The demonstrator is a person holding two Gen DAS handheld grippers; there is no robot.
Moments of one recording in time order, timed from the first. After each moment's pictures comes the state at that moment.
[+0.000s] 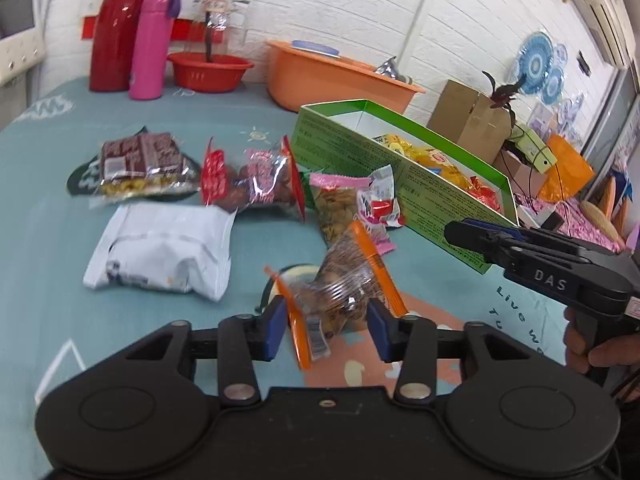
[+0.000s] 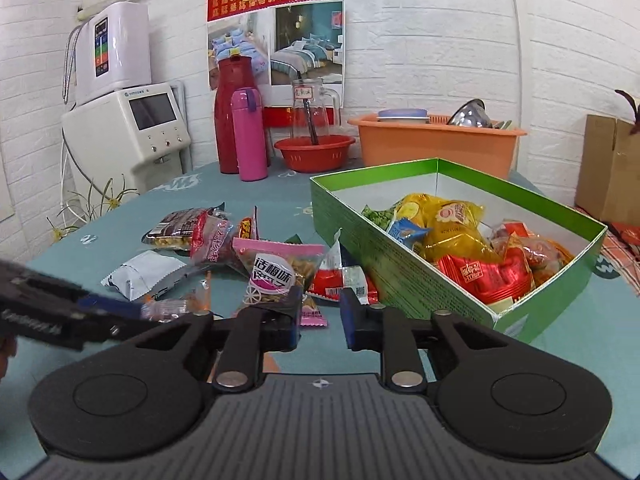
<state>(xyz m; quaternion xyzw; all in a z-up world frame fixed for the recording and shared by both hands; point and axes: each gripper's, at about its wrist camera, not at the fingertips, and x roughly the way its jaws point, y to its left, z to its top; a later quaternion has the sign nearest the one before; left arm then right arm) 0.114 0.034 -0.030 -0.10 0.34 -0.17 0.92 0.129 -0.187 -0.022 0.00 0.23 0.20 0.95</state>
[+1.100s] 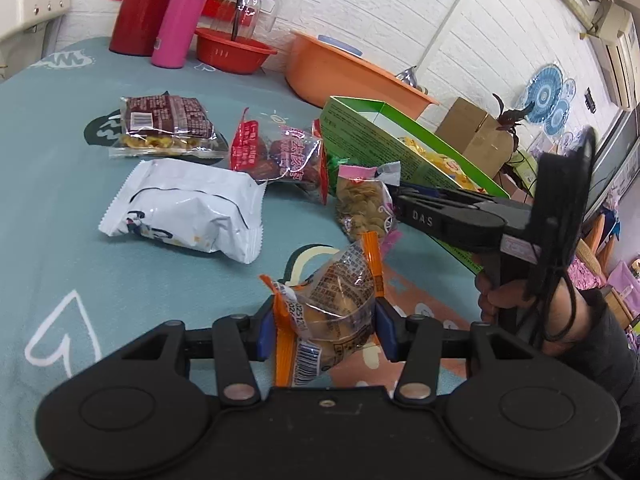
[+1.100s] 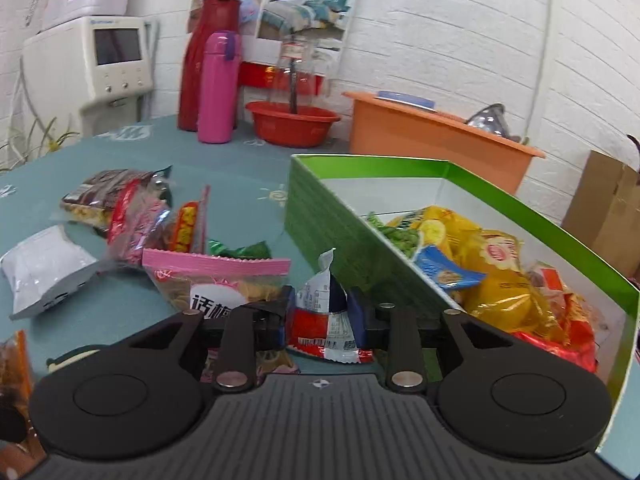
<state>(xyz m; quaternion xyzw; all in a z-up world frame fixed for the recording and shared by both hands) 0.111 0.062 -0.048 -0.16 0.34 -0.18 0.91 0.209 -0.127 -0.050 -0.11 0.24 0.15 0.95</state>
